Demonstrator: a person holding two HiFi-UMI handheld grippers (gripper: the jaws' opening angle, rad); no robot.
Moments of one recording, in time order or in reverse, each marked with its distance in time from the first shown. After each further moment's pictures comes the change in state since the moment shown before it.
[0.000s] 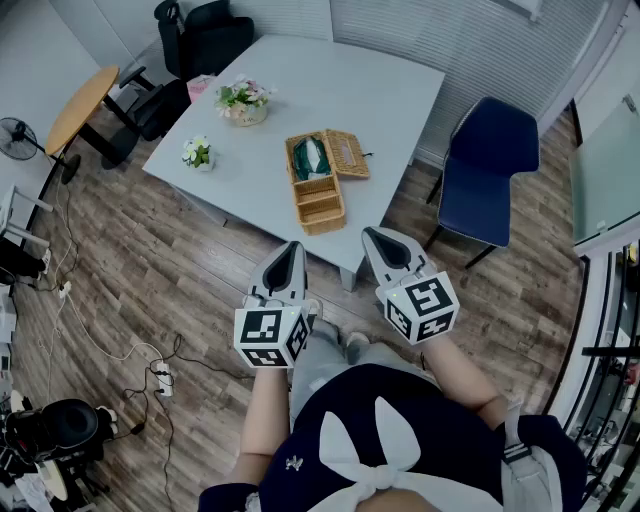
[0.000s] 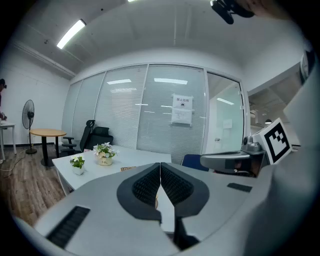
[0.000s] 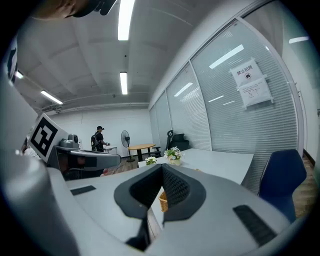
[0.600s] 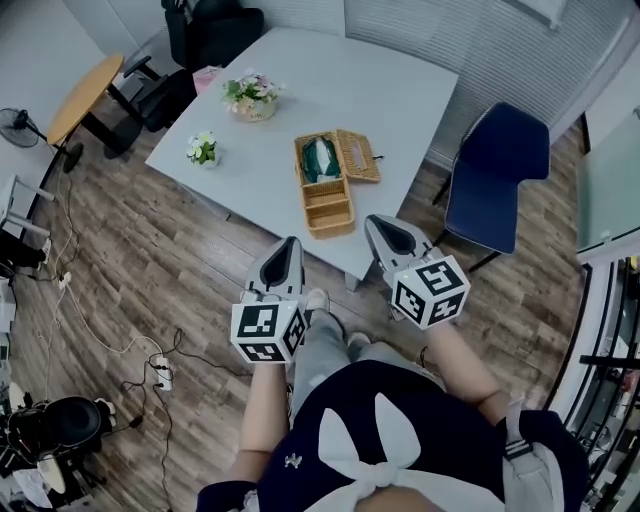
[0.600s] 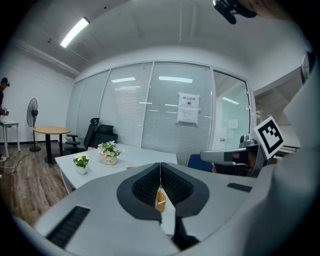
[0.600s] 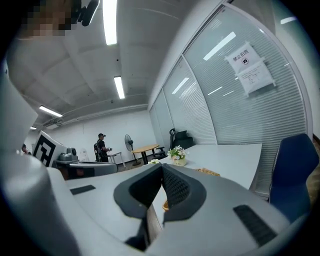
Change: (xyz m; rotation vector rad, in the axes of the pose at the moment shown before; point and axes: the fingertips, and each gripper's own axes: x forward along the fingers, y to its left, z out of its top) left arm 0.025 0.037 0.004 -0.021 0.014 0.028; right arm 0.047 -0.021 0.011 0.122 0.005 0.053
